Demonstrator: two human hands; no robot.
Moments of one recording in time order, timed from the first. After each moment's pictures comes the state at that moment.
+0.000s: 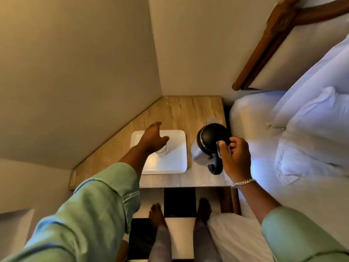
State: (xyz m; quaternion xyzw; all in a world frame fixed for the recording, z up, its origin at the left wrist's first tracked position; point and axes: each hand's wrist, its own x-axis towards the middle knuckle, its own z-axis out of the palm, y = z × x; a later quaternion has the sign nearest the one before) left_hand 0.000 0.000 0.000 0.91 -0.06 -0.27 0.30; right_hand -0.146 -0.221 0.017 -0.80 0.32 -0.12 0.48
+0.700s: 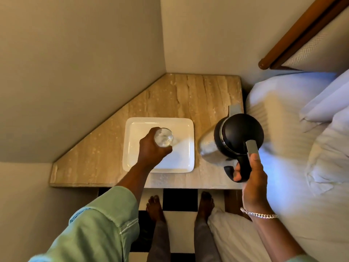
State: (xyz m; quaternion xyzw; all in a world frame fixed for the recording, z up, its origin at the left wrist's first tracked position) left_hand -0.019 0.023 -0.129 0.86 0.06 -0.19 0.47; right_hand -0.158 -0.206 -0.066 -0.62 0.38 -0.09 0.68
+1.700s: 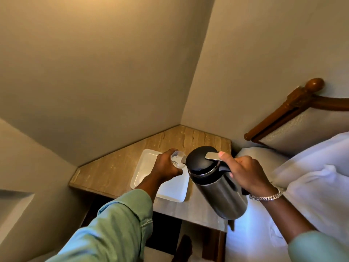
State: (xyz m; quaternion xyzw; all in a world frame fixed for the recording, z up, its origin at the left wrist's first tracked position) left_hand -0.025 0.008 0.011 0.86 0.03 -0.17 0.49; right_hand -0.066 -0.223 0.134 -0.95 0.09 0.05 0.30
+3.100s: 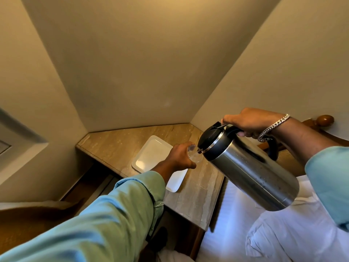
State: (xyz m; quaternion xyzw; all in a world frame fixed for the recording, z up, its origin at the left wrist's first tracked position) left_hand -0.050 0.000 0.038 0.81 0.01 -0.16 0.57; right_hand 0.021 -0.122 0.282 -0.94 0.04 0.32 0.05
